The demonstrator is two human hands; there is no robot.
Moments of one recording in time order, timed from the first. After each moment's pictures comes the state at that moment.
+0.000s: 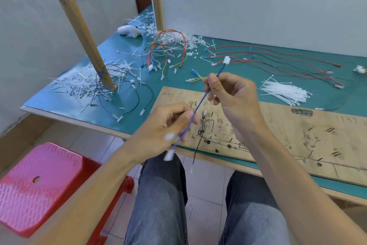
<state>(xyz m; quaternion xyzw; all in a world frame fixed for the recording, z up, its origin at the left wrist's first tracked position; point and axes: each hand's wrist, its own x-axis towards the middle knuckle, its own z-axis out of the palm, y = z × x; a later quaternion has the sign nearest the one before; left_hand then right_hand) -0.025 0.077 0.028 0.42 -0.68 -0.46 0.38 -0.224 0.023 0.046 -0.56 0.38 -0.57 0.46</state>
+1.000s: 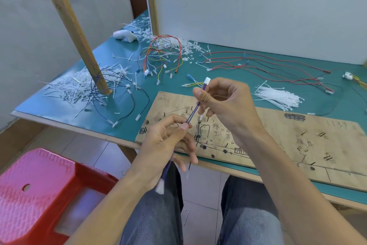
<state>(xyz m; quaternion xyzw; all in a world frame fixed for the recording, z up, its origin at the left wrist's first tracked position) -0.047 0.100 0.015 0.41 -0.48 -0.61 0.48 -0.227 0.032 0.063 -0.59 0.41 -0.51 0.48</state>
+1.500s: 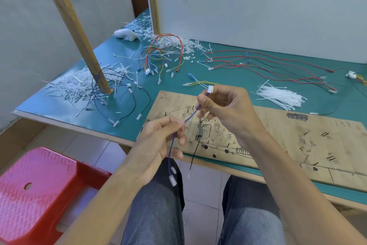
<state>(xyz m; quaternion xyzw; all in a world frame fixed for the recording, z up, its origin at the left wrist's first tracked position) -0.032 0.091 0.013 0.39 -0.41 -0.67 0.49 -0.235 0.027 0.047 -0.61 0.40 -0.47 0.50</state>
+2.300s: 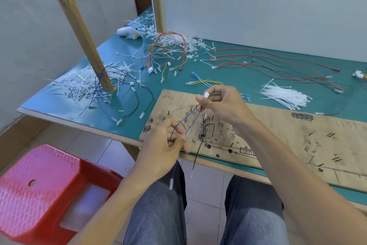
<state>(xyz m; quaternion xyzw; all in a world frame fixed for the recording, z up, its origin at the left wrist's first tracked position) -0.036 0.094 -0.011 0.61 -0.59 -0.38 0.37 -0.227 -0.015 0.023 -0.60 0.50 -0.38 0.50</state>
